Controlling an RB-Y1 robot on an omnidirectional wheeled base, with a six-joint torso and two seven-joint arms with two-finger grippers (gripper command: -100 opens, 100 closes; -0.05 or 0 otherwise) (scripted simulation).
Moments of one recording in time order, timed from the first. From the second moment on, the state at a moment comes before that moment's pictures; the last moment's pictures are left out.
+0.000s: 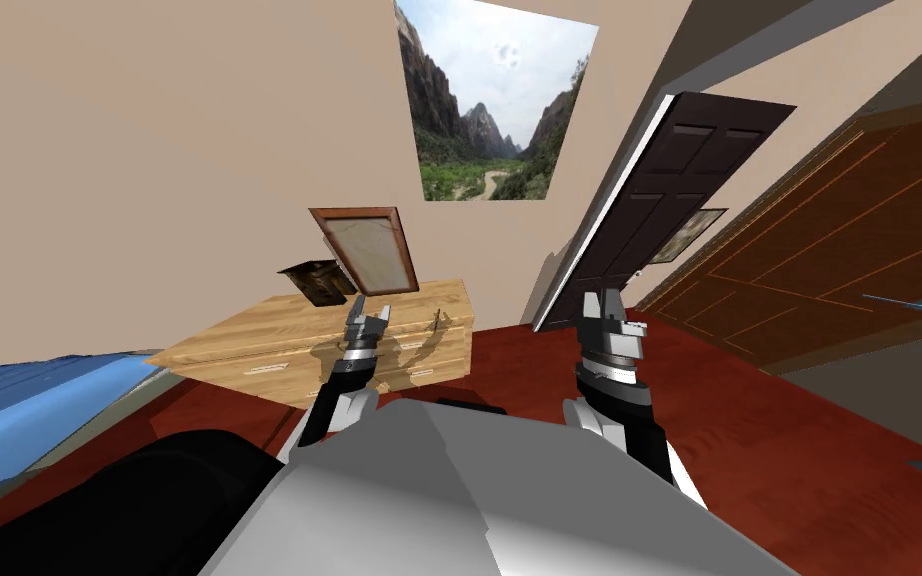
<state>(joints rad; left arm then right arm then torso) 0.65 0.18 0.12 -2.30 0.23 -0.40 0.16 0.53 -0.03 0.02 -2.39 0.05 -0.52 0.04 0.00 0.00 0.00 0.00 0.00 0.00</state>
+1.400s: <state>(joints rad) 0.95 0.27 0.26 -2.21 0.53 -0.10 0.52 0.53 -0.03 0.02 -2.39 0.05 -0.52 0.04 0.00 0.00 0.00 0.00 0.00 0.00</state>
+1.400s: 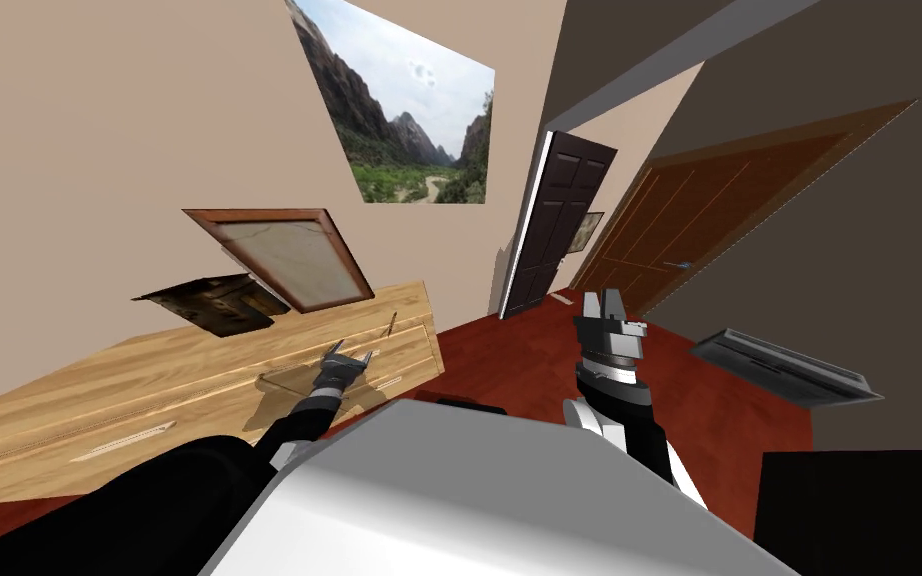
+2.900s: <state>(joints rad) 1.31 0.32 0.39 -2.13 0.88 0.22 0.89 0.53 -0.03 0.02 -2.39 0.05 -0.52 0.04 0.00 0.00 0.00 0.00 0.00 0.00</state>
